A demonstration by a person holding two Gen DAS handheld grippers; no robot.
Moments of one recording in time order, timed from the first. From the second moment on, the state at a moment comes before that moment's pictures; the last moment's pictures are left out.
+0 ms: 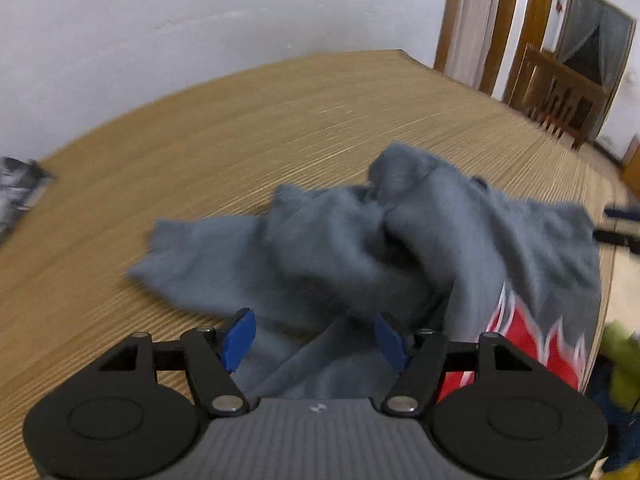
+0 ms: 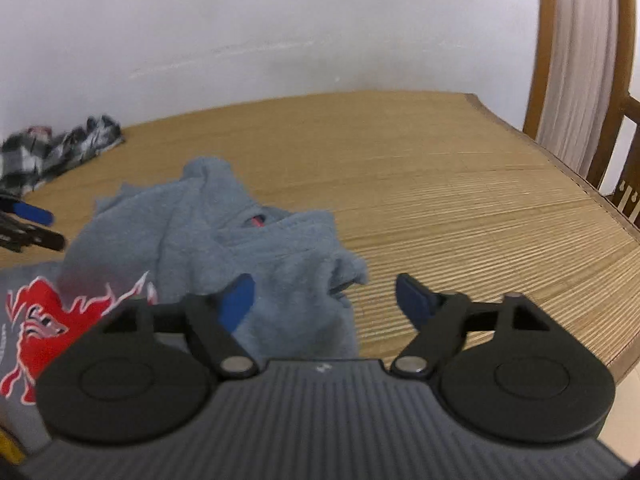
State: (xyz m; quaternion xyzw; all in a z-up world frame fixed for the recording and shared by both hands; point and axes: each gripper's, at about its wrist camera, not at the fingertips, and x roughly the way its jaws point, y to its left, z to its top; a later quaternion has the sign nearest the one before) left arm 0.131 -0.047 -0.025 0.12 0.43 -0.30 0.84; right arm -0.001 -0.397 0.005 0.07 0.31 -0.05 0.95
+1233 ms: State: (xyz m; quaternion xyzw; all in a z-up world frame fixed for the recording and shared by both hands) left arm -0.003 0.098 0.335 0.04 -0.15 -0.15 0.98; right arm -0.052 -0.207 0.330 -0.13 -0.19 0.09 0.97
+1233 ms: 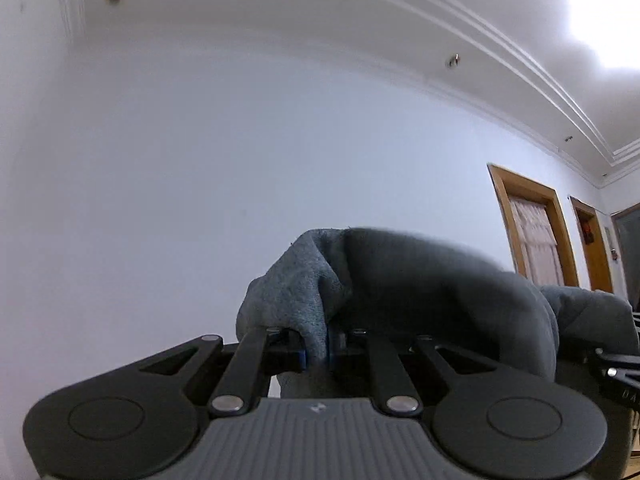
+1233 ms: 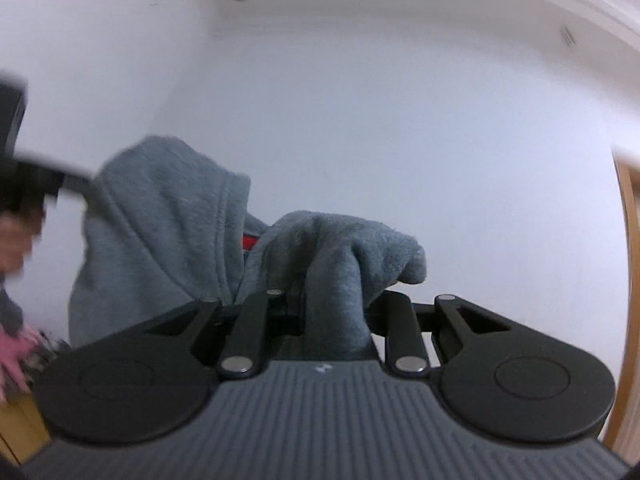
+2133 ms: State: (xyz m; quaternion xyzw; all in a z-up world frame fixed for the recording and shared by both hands) left arm 0.296 -0.112 0.198 0.21 0.16 -0.04 0.96; right arm 0.189 -0.195 0.199 -0.20 0.09 -0.02 0.98
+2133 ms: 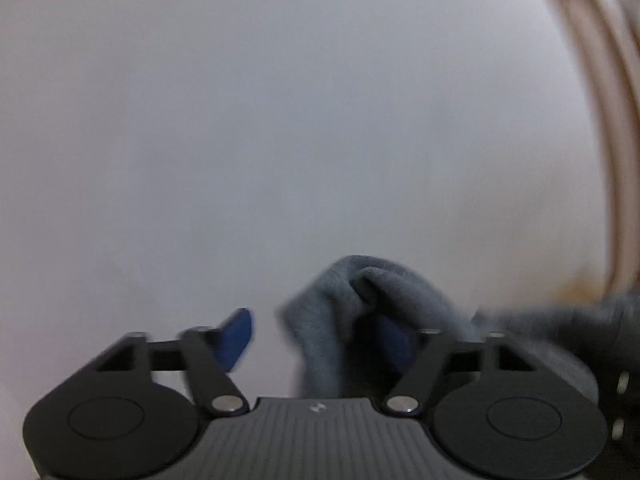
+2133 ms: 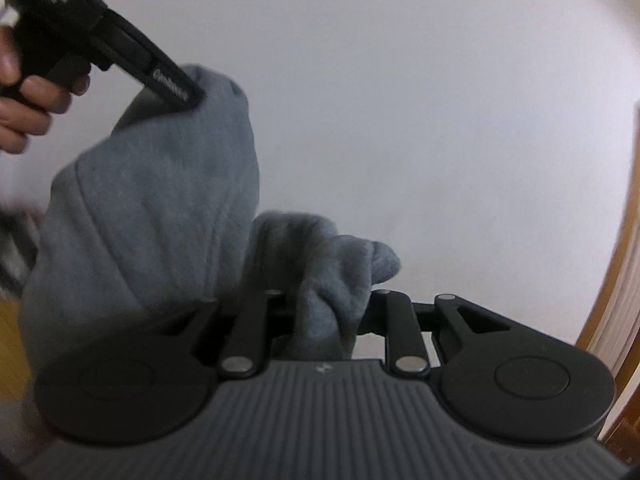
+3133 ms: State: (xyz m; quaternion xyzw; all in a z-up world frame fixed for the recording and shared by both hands) left arm 0.026 0.081 -0.022 0.13 0.49 -0.06 0.86; right arm -0.053 -0.311 -0.052 0.24 0.43 0.03 0.87
